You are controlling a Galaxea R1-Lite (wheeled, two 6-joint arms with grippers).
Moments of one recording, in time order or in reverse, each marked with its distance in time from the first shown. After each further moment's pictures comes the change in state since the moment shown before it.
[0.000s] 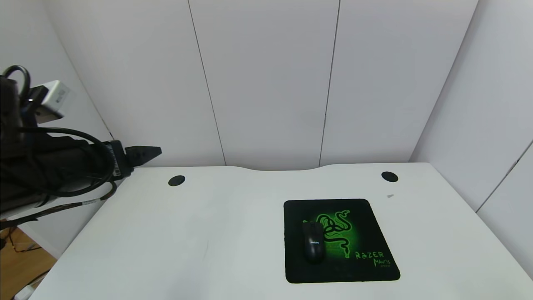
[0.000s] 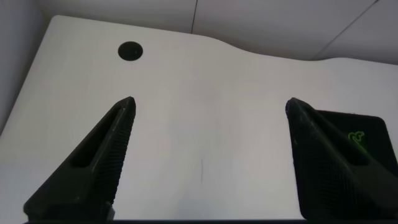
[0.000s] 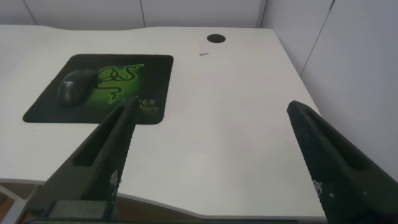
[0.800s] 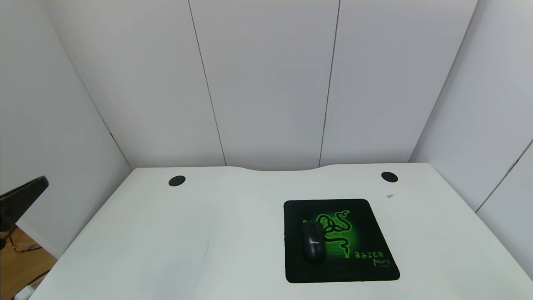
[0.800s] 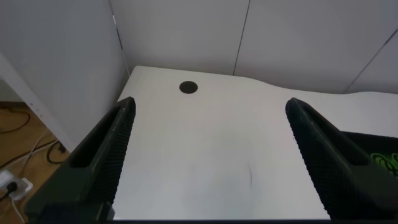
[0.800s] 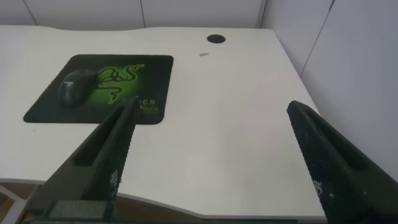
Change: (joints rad) left arm 0.167 -0.524 0.354 -0.115 -0.007 0.172; right arm 0.000 0.000 0.000 0.000 0.000 0.000
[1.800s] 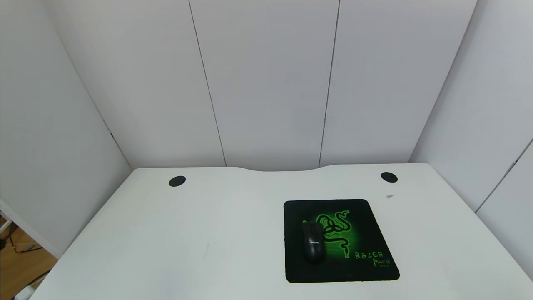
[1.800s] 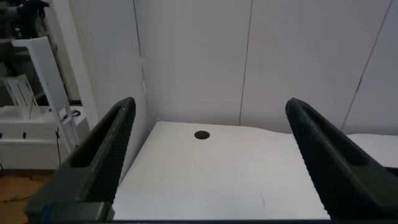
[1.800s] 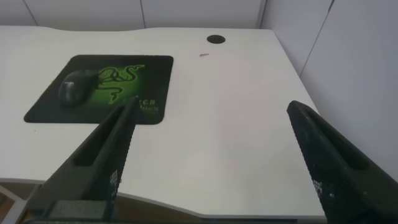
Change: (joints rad) left arm 0.015 -0.642 0.191 0.069 0.003 0.107; right arm 0.000 0.000 0.000 0.000 0.000 0.000
